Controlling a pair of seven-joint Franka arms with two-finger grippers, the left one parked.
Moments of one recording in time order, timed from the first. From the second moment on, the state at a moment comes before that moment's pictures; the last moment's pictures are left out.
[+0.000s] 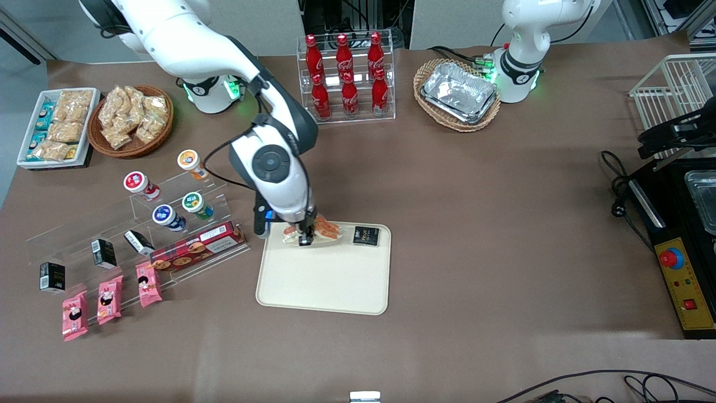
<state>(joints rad) 0.49 0.51 0.13 -1.64 -0.09 2.20 2.21</state>
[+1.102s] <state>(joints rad) 0.51 0.68 0.07 -1.59 -0.14 2.41 2.29</state>
